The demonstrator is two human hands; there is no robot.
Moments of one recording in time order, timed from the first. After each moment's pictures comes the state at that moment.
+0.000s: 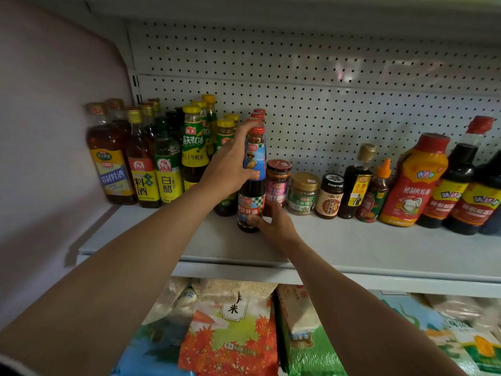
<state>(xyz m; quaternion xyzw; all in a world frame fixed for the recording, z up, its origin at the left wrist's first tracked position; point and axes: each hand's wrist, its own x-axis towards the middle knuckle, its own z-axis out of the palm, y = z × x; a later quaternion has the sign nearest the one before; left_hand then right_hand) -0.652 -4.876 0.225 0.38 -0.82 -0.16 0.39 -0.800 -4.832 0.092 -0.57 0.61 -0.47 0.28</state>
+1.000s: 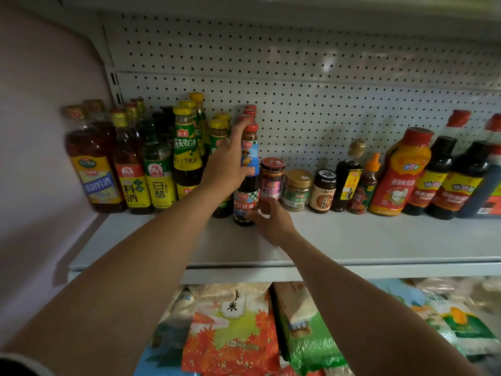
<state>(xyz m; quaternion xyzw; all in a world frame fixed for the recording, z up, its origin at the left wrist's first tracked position) -0.658 -4.902 0.219 0.39 -0.81 -0.16 0.40 -0.792 -4.839 0.099 -0.52 0.69 -0.44 0.23</state>
